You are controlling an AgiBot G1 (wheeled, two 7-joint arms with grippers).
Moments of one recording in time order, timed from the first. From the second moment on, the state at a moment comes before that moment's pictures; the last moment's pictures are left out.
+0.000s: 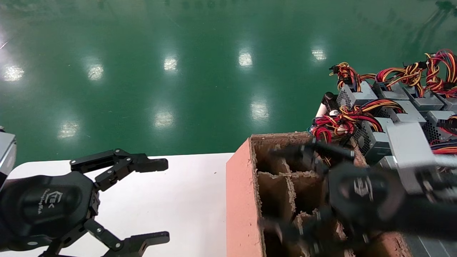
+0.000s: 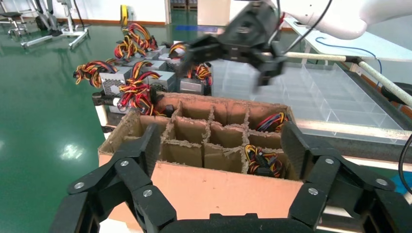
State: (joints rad) left arm -1.10 0.58 0.36 -1.27 0.67 1.46 -0.15; right arm 1.11 -0.61 -0.30 1.25 -0.84 -1.39 0.19
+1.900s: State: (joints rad) left arm -1.10 0.58 0.37 -1.27 0.67 1.46 -0.15; right arm 1.35 -0.73 -0.39 0.58 -1.17 -1.30 -0.02
